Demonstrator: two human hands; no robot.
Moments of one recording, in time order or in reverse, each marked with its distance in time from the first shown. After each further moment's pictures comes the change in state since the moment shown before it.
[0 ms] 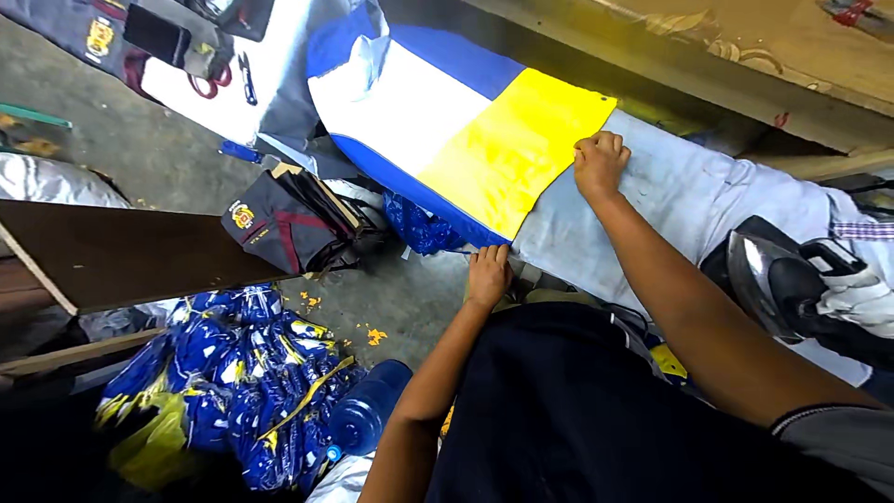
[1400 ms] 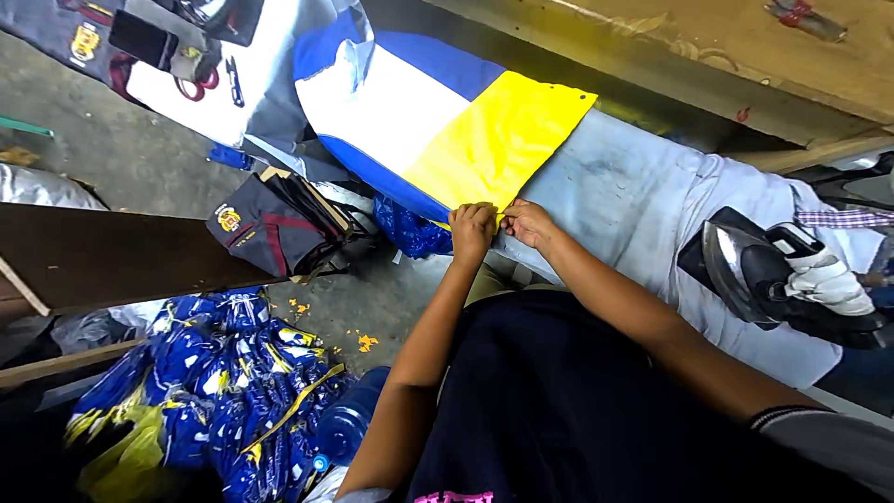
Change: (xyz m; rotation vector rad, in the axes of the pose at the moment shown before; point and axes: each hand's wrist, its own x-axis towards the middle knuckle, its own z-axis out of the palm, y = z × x) left_hand 0.055 -0.001 -0.027 -0.249 0.418 0.155; right_hand -0.088 -0.089 0.013 1.388 -0.555 0.737
